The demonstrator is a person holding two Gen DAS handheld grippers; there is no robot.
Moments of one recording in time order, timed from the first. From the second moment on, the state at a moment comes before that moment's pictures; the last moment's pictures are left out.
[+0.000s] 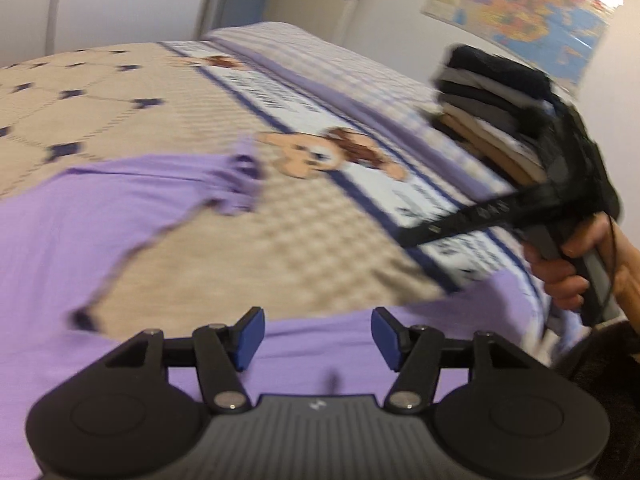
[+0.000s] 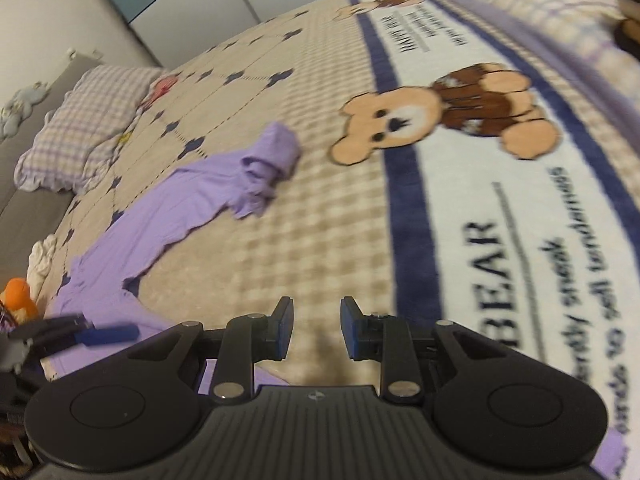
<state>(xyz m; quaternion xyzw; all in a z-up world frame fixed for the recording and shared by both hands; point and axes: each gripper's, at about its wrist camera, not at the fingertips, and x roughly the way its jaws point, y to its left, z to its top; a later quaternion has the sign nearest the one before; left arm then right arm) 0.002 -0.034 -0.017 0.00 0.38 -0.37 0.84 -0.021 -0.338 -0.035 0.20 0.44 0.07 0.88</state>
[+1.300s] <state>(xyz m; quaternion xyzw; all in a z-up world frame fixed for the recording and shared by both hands) 0.074 0.037 -0.056 0.02 0.39 -0.22 0.89 0.038 -0.268 -0.055 0.14 0.48 0.14 0.85</state>
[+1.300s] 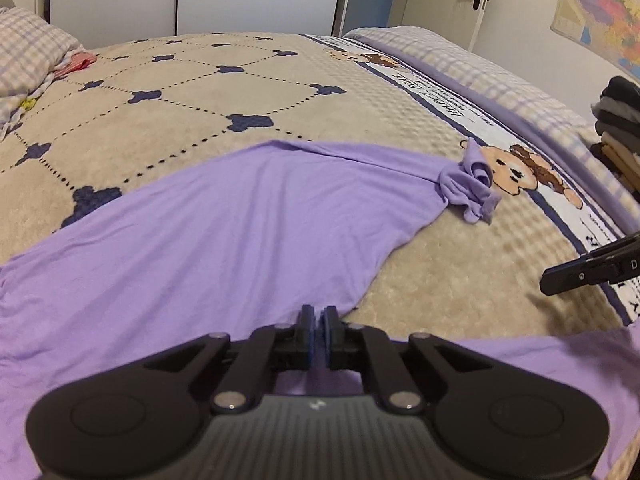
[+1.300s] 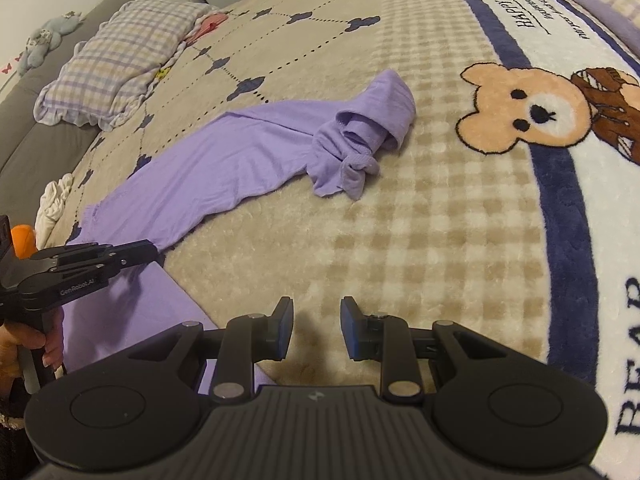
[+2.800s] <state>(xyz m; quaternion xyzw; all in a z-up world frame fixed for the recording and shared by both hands) 0.121 0.038 -0.060 -0.10 0.38 -0.22 0.89 0.128 -0.350 -0.033 0.21 0.33 -0.08 0.92</state>
